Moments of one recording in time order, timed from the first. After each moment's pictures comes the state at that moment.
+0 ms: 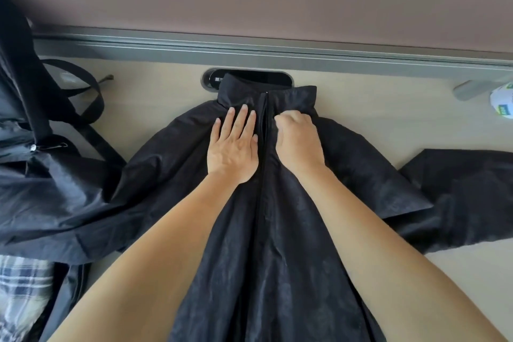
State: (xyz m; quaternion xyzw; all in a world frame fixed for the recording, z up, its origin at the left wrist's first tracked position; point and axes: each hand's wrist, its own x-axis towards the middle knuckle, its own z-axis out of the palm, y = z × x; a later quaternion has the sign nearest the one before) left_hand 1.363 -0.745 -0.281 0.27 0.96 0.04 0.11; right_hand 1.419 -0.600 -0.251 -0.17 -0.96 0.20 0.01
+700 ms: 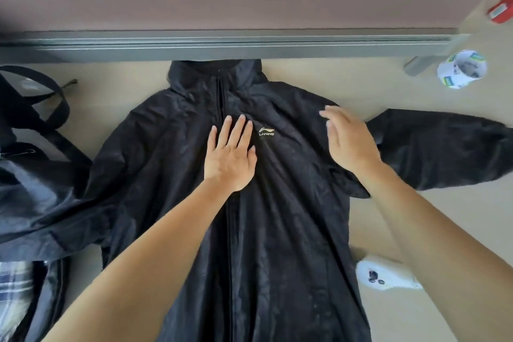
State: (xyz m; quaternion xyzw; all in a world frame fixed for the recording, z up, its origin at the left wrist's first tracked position) left_hand 1.419 -0.721 -0.276 0.34 0.93 0.01 0.14; right_hand 1.533 -0.475 -0.229 -0.20 -0.95 0.24 0.02
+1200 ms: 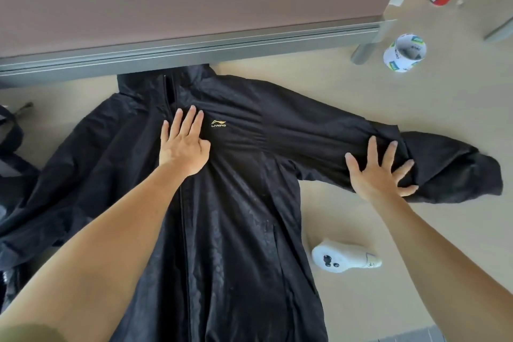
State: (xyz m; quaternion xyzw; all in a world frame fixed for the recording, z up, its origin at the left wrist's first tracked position) left_hand 1.391 -0.699 -0.268 0.30 0.94 0.00 0.17; right_hand 1.682 -0.413 -0.252 -0.57 -0.77 0.20 -0.21
